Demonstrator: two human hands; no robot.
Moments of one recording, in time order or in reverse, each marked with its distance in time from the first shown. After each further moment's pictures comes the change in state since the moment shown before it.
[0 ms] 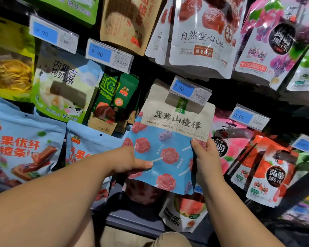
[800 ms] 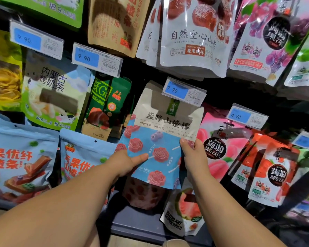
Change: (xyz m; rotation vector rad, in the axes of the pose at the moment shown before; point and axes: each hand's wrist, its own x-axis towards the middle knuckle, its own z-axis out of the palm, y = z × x) left_hand 0.028 -0.011 0.015 -0.202 0.219 -0.090; right_hand 0.026 0.027 0.019 -0.217 0.107 0.041
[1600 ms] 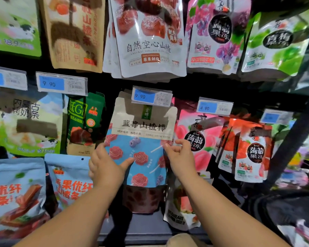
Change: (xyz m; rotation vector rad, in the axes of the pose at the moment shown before) left_hand -0.012 0.018 0.021 0.219 0.634 0.117; right_hand -0.016 -0.006 -0.020 -0.179 0.040 -0.046
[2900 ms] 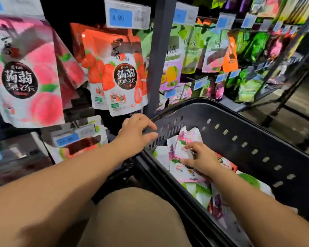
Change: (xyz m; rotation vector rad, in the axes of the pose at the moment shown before) left_hand -0.216 0.153 0.254 -0.017 -1.102 0.792; right_hand -0.121 0.237 -0.379 -0.822 -0.011 0.458
